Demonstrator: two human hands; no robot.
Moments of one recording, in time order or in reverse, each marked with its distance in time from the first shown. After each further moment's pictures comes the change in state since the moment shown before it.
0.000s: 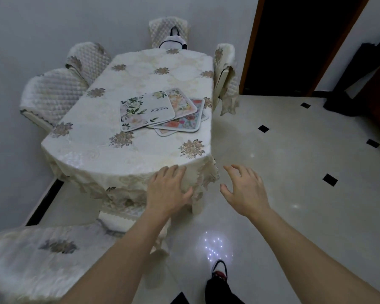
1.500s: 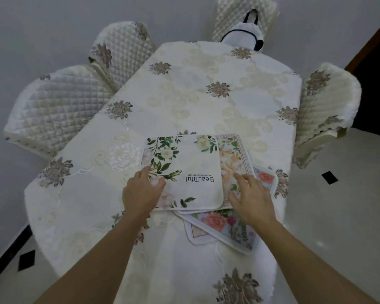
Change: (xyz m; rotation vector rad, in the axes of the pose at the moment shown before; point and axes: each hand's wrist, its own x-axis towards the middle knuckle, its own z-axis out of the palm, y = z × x) left_hand 0.412 -0.298 0.109 -0.310 -0.067 -0.824; right_hand 0.533 -0.060 0.191 0.018 -0.335 -0.132
